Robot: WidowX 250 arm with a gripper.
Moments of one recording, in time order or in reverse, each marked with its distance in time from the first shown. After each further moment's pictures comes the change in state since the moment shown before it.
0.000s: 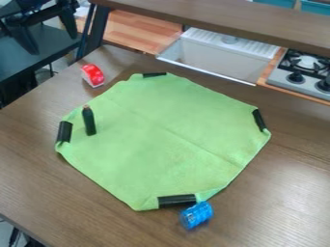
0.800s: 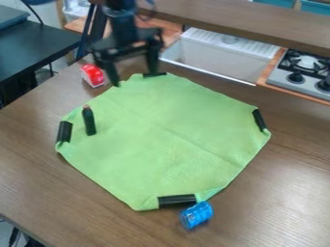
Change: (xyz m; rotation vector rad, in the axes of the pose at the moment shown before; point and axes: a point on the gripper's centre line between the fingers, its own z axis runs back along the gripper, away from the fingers) arm -0.065 -0.093 -0.063 0.074 0.085 -0.069
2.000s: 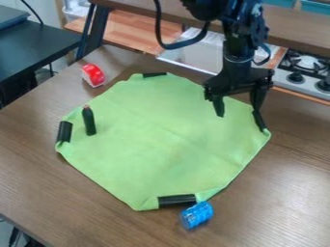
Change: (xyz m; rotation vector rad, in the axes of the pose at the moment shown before) arm -0.064 -0.137 -0.068 -0.097 0.034 -0.216
